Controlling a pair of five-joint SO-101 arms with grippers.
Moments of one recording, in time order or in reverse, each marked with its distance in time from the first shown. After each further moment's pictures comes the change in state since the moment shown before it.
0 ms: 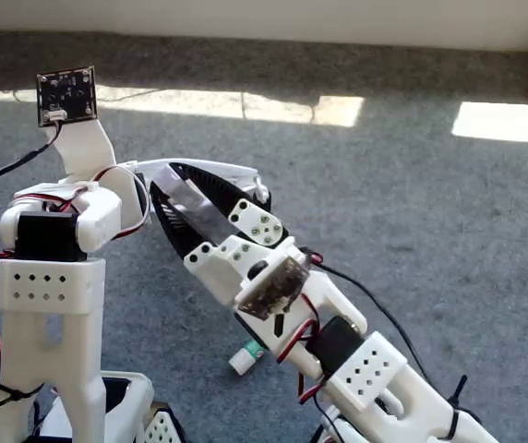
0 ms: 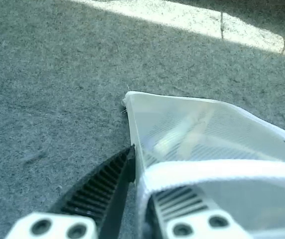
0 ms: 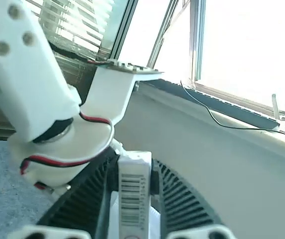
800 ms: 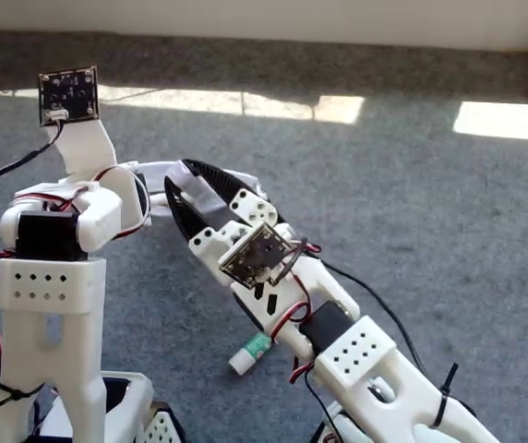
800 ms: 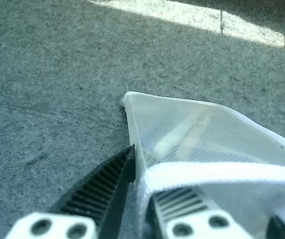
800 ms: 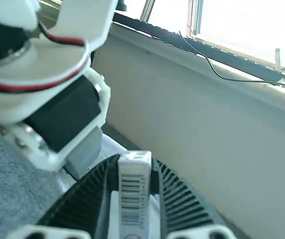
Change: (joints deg) left arm -0.3 0.0 0.0 0.0 -0.7; right arm 4.3 6.6 1.1 1.1 0.5
